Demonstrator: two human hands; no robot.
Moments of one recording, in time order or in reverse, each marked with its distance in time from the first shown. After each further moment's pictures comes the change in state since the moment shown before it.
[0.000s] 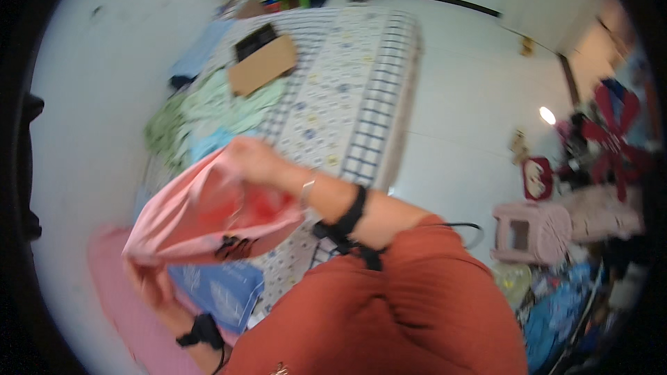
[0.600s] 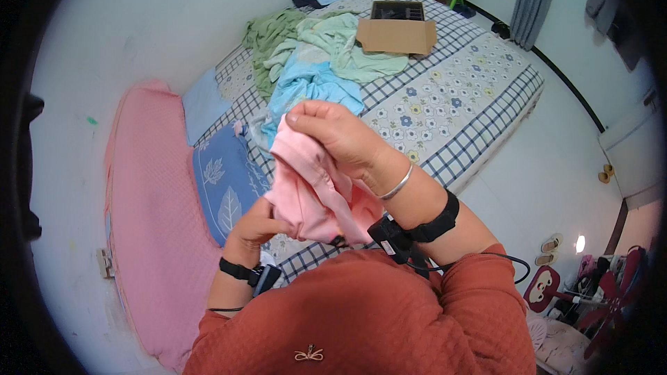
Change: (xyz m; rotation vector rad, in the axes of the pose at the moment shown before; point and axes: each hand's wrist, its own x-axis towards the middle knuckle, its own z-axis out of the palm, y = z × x) left_hand -0.048 -0.068 0.078 -0.064 0.428 -0.658; right_hand -0.003 -0.077 0.086 0.594 -0.519 0.460
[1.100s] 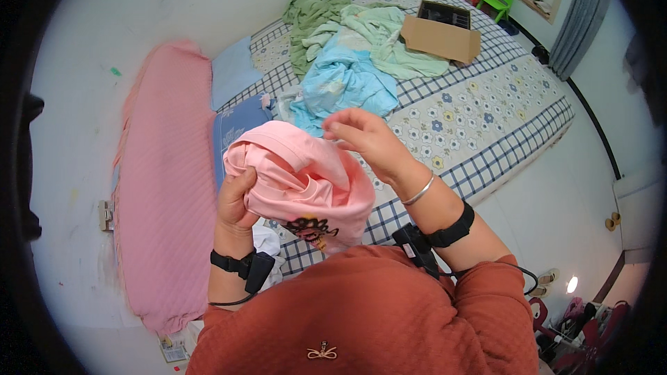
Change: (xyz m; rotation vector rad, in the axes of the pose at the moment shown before) left_hand -0.038 0.022 -0.015 -0.417 0.361 0.489; right_hand 0.018 0.048 -0.017 -0.310 0.052 0.073
